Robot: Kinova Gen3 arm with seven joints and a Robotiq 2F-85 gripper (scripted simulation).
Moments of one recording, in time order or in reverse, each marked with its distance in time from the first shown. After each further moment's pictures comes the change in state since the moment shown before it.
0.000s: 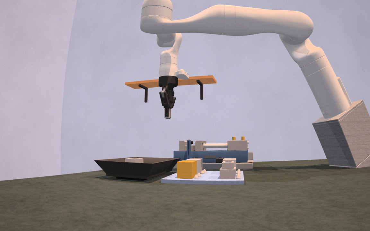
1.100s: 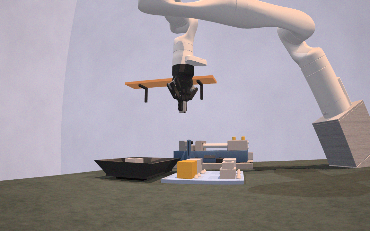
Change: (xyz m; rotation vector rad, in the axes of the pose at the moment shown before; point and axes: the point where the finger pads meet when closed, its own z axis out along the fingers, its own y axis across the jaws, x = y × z) arm 0.089 0.102 -0.006 0.008 -0.011 0.545
